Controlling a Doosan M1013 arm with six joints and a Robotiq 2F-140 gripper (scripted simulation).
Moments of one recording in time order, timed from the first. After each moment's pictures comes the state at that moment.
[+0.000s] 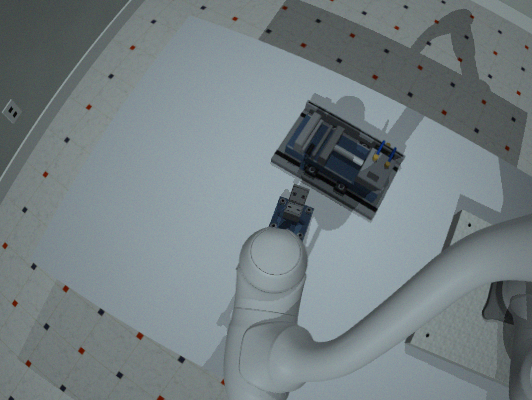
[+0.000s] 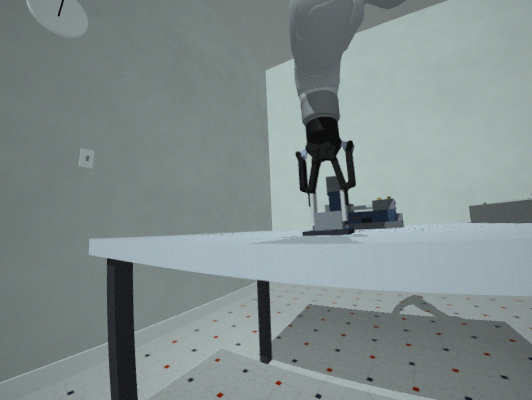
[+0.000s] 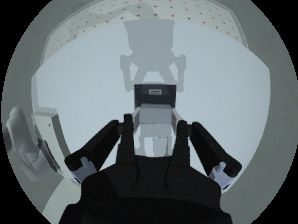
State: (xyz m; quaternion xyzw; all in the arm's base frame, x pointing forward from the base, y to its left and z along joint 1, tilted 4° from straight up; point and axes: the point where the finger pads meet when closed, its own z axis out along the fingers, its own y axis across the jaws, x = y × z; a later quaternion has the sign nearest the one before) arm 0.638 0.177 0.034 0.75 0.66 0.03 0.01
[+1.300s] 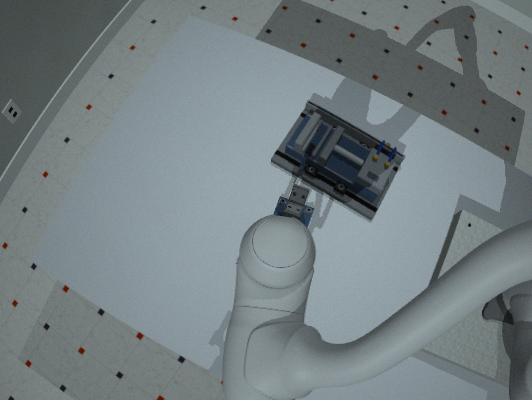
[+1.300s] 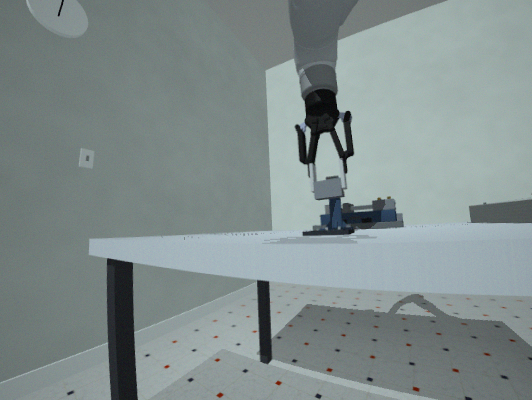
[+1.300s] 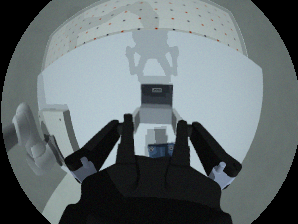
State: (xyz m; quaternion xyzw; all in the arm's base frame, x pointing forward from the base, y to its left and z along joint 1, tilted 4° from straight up) arm 0.630 0.176 0.103 0.75 0.66 0.03 0.01
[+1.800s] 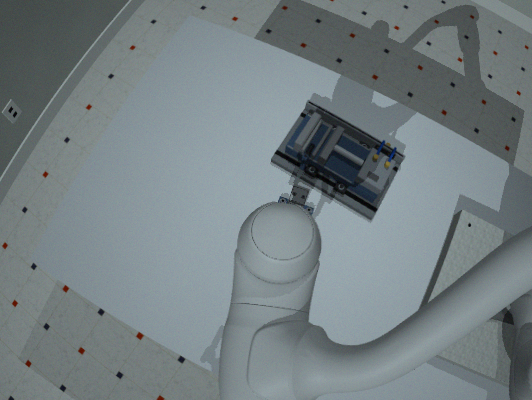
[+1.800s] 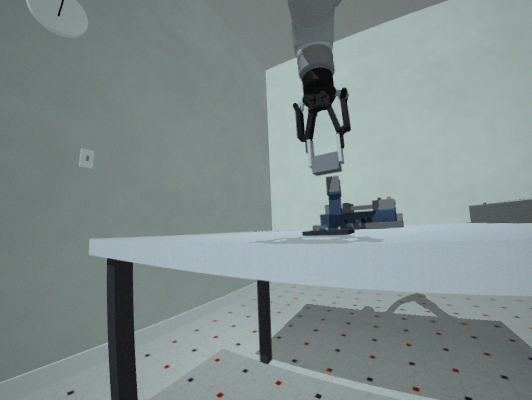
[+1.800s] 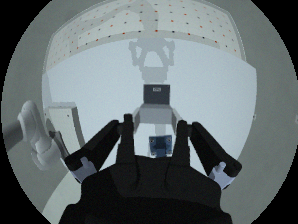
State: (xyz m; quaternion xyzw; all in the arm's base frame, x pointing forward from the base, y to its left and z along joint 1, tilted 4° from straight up) arm 0.628 0.175 0.161 0.75 0.66 0.03 0.01
